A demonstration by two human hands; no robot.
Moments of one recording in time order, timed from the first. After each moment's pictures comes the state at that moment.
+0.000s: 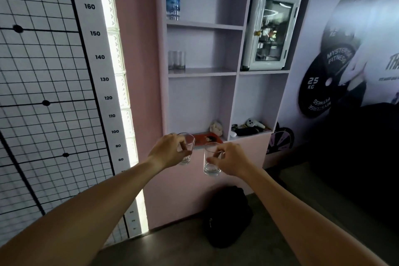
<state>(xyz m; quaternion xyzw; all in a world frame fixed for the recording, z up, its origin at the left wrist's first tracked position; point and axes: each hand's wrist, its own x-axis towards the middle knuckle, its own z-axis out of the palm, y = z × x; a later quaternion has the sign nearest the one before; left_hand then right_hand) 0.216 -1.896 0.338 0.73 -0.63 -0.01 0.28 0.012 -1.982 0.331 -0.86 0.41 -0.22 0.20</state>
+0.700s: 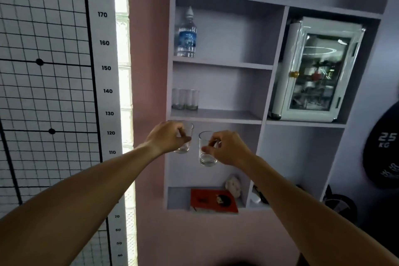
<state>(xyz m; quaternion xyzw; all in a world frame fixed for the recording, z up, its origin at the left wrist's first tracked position) 0.283 -2.096 0.455 0.79 -0.52 0.12 0.31 0.108 -2.228 0.451 -0.93 0.23 -0.25 0.16</state>
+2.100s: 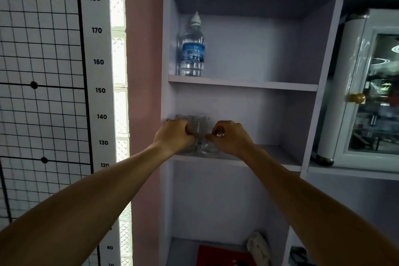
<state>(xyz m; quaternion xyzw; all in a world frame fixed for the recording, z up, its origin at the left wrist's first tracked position) 0.380 -2.238 0.516 0.84 -0.42 0.18 0.30 0.267 -2.392 0.517 -0.91 0.18 -0.31 0.20</state>
